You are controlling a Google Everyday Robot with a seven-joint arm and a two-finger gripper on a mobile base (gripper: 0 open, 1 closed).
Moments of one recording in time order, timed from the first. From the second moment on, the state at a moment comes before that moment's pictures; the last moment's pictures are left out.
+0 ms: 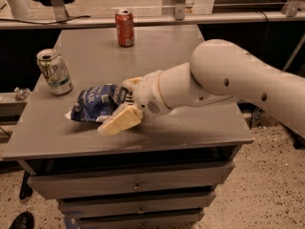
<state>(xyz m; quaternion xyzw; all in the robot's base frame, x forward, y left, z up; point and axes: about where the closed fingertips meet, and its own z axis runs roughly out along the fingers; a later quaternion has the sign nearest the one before) 0.485 0.084 0.865 -0.54 0.68 0.30 0.39</state>
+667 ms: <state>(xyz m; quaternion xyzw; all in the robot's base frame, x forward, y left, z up) 0.497 0.089 0.853 -0.53 0.69 0.29 0.40</state>
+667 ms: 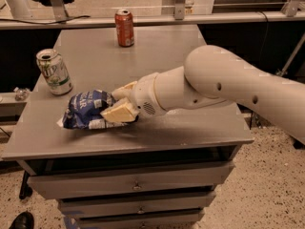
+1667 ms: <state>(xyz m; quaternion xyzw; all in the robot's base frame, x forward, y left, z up) 0.543 0.036 0.892 -0.51 0.70 0.23 0.43</state>
